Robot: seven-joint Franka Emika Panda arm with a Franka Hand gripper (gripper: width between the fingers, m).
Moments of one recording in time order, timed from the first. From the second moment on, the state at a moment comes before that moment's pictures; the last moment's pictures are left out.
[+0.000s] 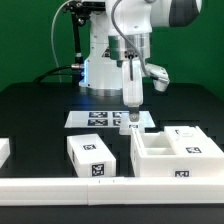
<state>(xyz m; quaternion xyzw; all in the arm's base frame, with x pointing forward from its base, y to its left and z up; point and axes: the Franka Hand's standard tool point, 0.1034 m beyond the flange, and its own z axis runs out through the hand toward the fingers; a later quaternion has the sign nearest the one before) 0.400 0.036 0.036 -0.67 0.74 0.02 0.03</state>
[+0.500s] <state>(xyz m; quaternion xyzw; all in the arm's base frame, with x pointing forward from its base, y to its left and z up) 0.381 0.048 0.012 -0.68 0.73 0.04 0.01</state>
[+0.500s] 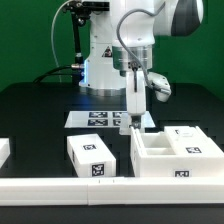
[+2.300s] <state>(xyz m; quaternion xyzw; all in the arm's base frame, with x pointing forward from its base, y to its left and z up) 0.398 0.096 0.039 -0.73 0.67 0.06 0.03</state>
